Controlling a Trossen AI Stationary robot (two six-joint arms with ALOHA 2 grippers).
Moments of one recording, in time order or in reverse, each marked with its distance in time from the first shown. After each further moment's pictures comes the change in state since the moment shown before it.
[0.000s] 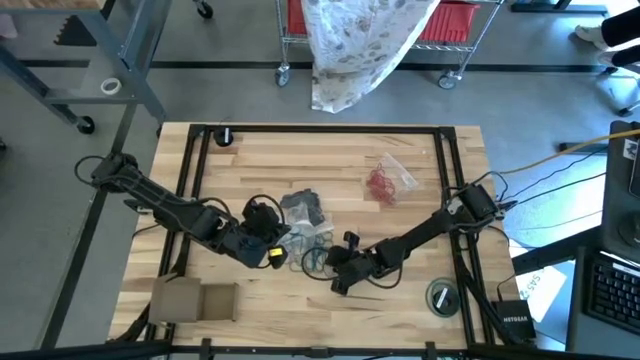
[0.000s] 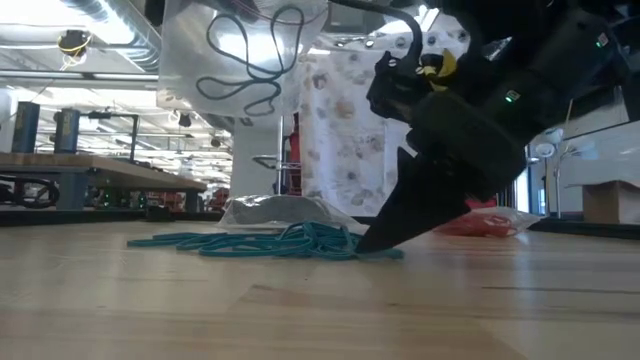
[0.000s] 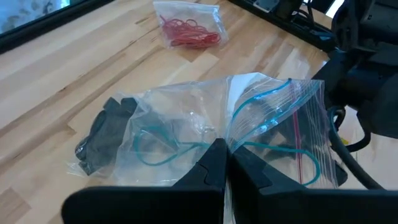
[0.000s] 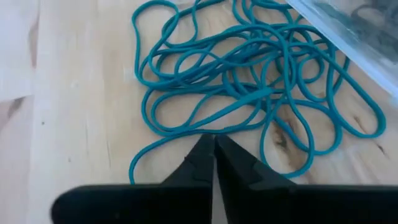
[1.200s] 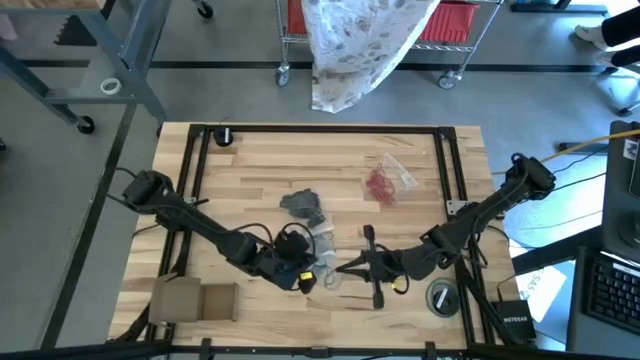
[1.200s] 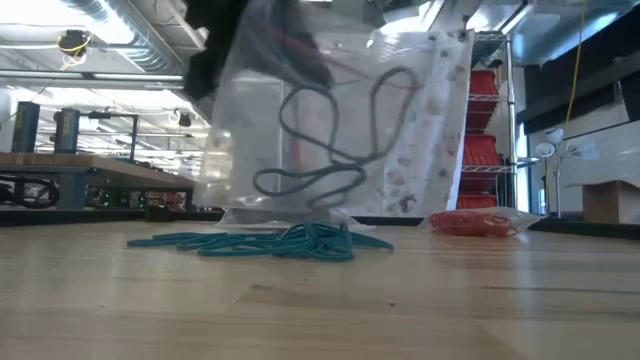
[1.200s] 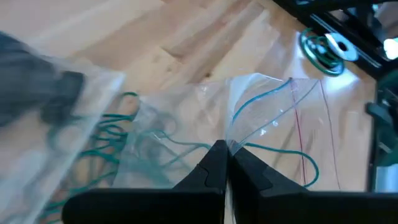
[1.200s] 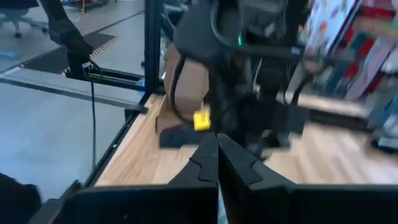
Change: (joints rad) left arm 0.003 0.340 0.000 0.409 0.148 -0.092; right arm 0.164 -0.546 -0.004 0.147 0.082 -0.589
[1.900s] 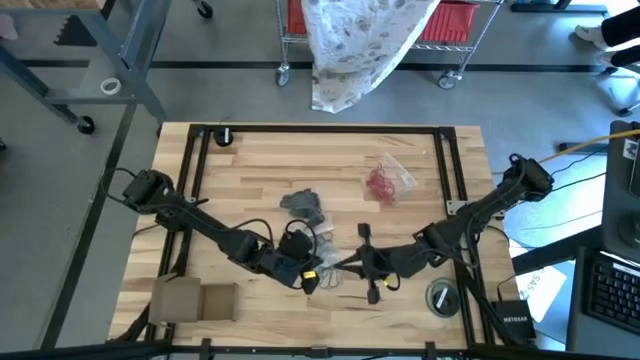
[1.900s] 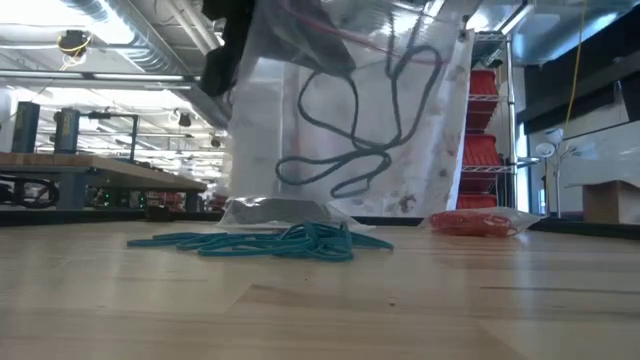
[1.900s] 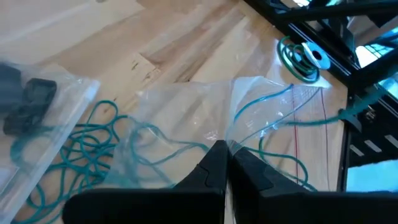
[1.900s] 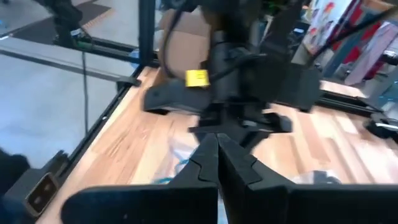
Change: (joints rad) left arm 0.021 -0.005 0.000 0.074 0.051 0.022; right arm -0.040 0.024 0.001 -0.087 -0.043 0.016
